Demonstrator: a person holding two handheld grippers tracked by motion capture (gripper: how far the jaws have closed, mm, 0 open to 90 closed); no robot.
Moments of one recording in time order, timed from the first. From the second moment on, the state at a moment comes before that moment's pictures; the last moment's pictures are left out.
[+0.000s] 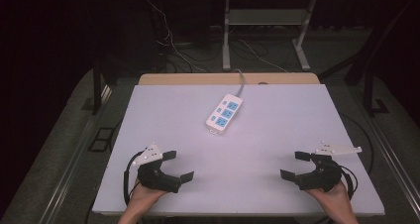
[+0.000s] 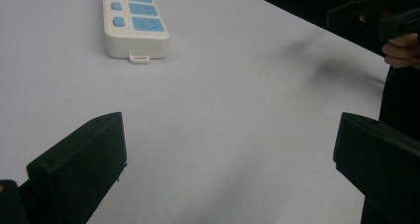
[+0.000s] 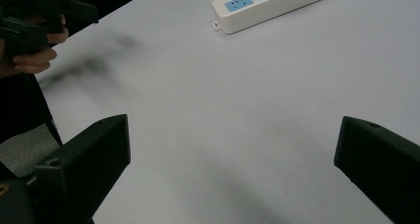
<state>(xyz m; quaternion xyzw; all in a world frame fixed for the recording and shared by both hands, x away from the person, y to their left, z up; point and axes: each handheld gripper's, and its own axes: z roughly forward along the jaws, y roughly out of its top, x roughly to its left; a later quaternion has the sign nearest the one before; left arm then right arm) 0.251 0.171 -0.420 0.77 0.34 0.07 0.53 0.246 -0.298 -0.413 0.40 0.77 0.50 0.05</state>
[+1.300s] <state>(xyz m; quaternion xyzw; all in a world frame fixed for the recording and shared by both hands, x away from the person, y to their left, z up) 0.252 0.166 -0.413 0.80 0.32 0.05 0.51 0.245 -0.291 -0.416 0.38 0.78 0.48 0.04</state>
